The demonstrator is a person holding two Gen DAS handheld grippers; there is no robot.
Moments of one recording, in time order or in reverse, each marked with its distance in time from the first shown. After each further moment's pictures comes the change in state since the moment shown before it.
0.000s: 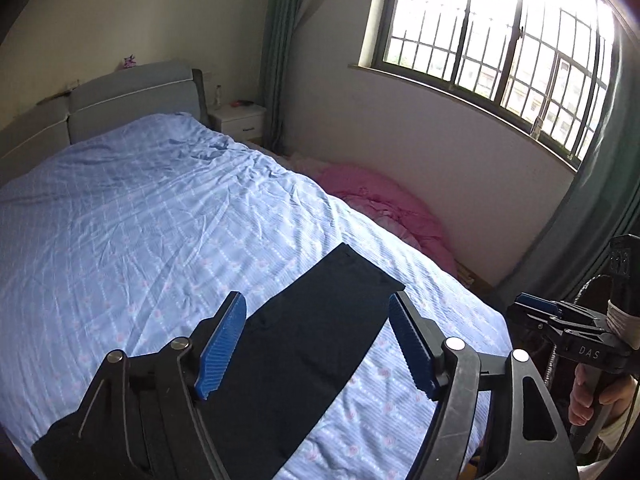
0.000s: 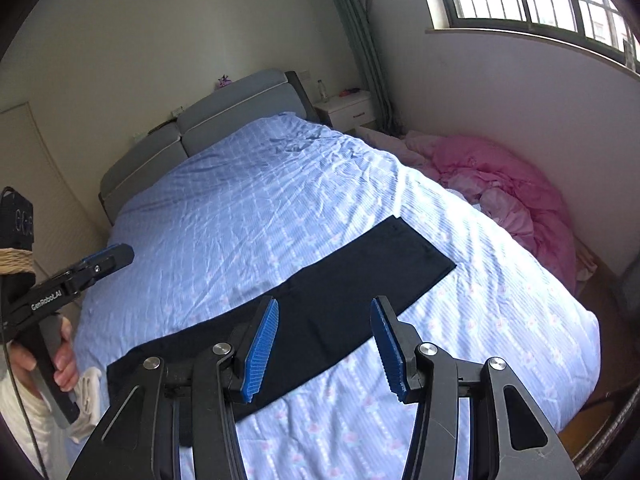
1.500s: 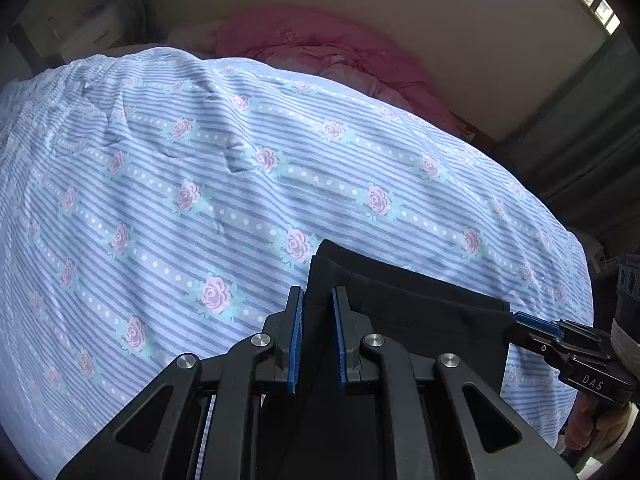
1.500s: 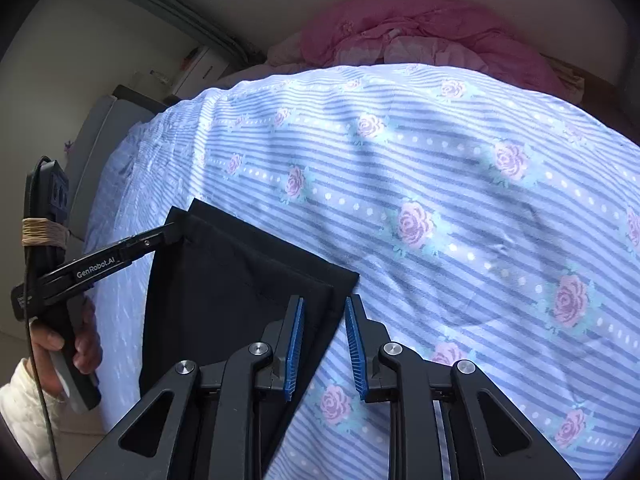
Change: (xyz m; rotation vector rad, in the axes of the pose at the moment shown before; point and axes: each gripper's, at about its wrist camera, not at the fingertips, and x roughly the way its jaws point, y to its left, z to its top) left arm 0.486 -0.079 0.041 0.334 0.584 -0.206; right arm 0.313 -0.242 -0.011 0.613 0.213 -0.091
